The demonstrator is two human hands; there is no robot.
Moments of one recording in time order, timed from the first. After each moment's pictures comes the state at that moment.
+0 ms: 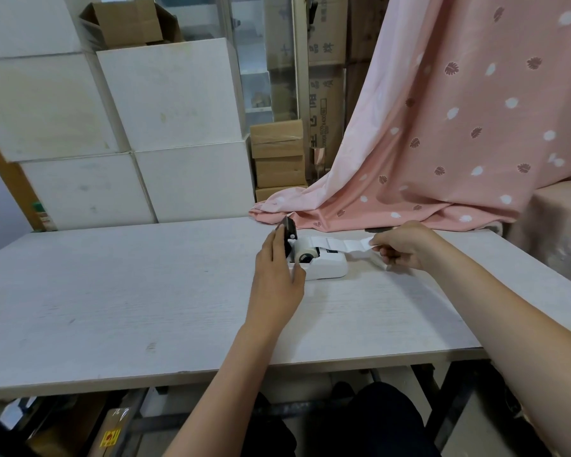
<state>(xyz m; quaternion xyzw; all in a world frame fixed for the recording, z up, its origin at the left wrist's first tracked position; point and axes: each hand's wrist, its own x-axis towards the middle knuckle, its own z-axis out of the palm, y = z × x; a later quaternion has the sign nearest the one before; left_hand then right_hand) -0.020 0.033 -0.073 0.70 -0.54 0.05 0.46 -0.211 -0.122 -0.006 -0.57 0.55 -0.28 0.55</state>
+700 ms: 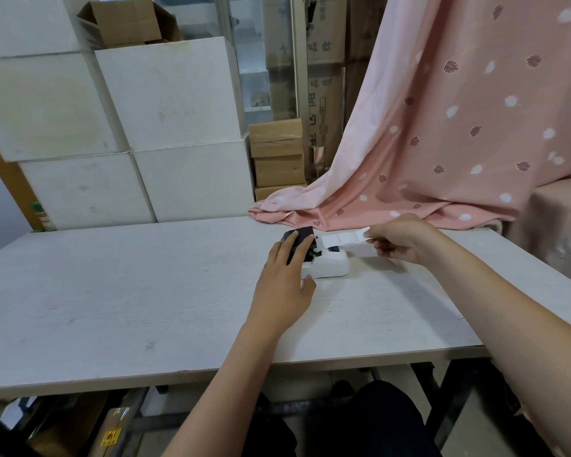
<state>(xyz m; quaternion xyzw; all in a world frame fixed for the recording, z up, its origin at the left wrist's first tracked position) -0.020 0.031 -0.078 0.70 -0.63 0.10 0.33 -0.206 -0.117 0.004 -0.55 0.51 -0.31 0.58</state>
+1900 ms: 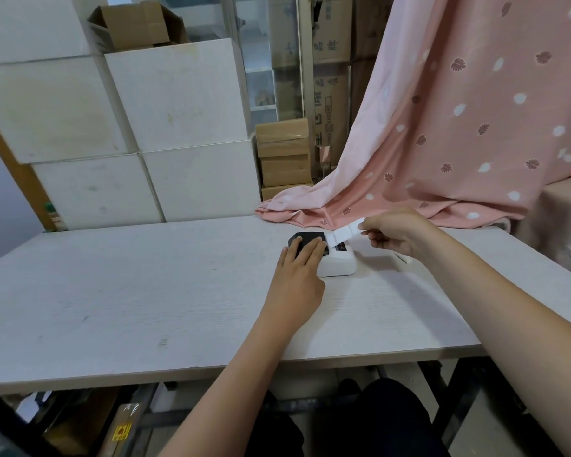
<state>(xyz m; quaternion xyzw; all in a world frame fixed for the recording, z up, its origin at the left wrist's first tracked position) -0.027 0.024 -0.077 0.70 -0.66 0.10 0.27 -0.186 -0.112 0.012 -0.56 0.48 -0.33 0.59</state>
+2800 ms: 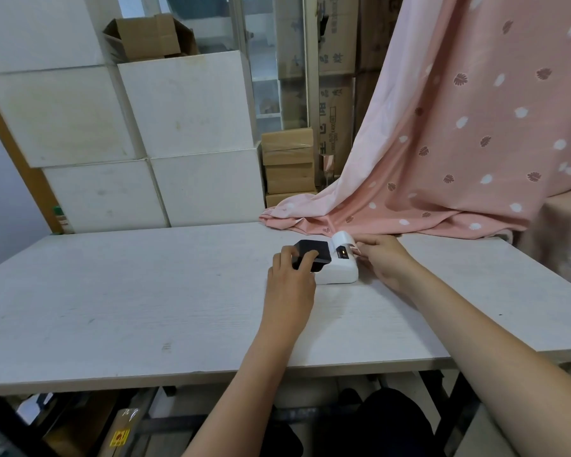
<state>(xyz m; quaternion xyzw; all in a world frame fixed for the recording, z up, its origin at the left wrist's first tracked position) -0.026 0.032 -0.079 0.73 -0.57 0.19 0.32 -0.170 -0.103 -0.037 -0.60 0.41 -0.36 0.59</state>
